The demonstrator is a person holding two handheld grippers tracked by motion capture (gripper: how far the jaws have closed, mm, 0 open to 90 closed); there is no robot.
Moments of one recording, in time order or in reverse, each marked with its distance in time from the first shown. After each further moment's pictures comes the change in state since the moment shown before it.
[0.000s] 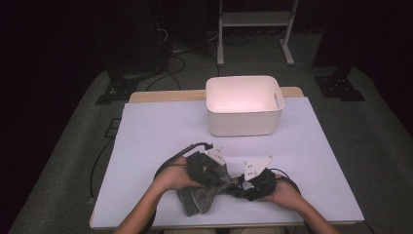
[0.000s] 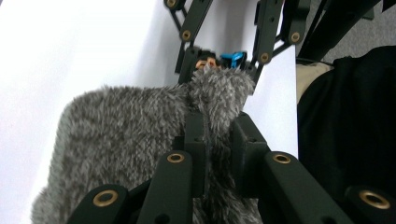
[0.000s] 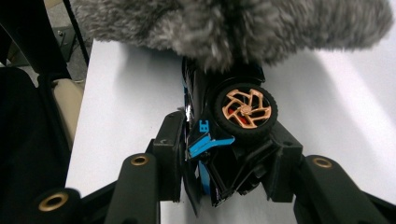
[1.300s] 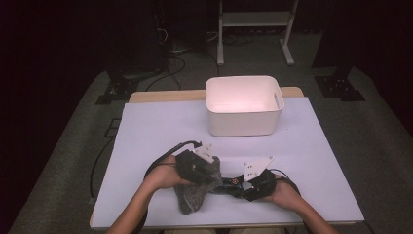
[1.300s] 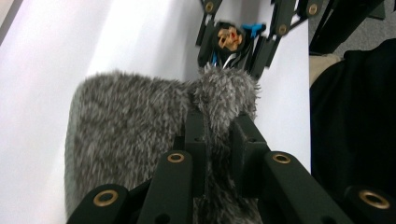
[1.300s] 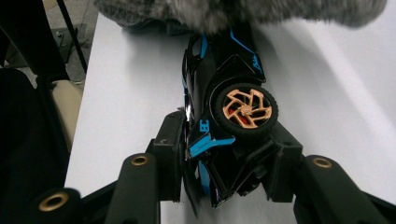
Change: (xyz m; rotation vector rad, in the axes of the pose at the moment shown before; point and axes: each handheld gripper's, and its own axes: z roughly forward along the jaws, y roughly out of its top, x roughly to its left) left arm 0.007 -0.021 -0.017 0.001 0.036 -0.016; right arm 0.001 0.000 0.001 -0.008 -0.005 -0.002
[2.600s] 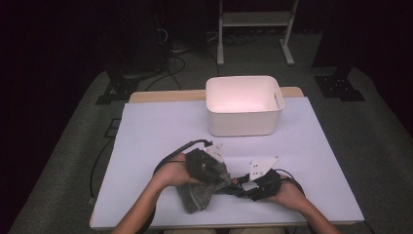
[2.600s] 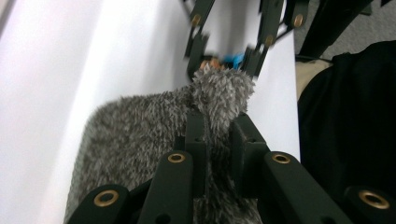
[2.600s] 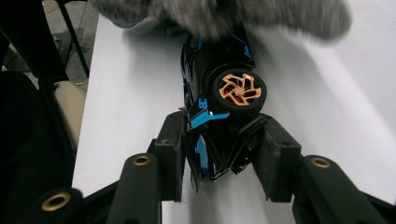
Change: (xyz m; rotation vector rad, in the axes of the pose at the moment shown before) left arm -0.005 0.037 0.018 0.016 -0.053 0.070; right arm 0.001 -0.006 -0.012 -0.013 -0.014 0.024
